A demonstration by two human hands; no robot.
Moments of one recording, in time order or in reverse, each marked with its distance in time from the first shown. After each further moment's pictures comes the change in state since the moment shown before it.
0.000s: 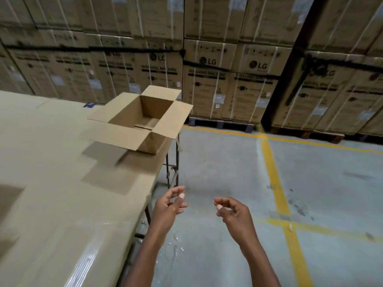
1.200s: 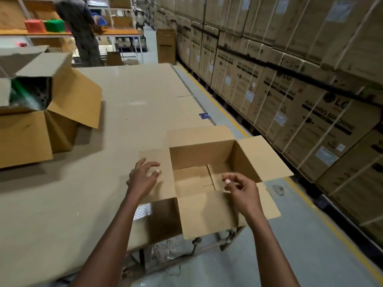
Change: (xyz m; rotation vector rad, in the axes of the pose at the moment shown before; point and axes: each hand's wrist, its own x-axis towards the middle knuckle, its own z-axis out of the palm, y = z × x) left_hand 0.312 0.091 -0.104 0.512 1.163 -0.261; right_hand 0.530 -0.170 0.214 -0.160 -0.951 -0.392
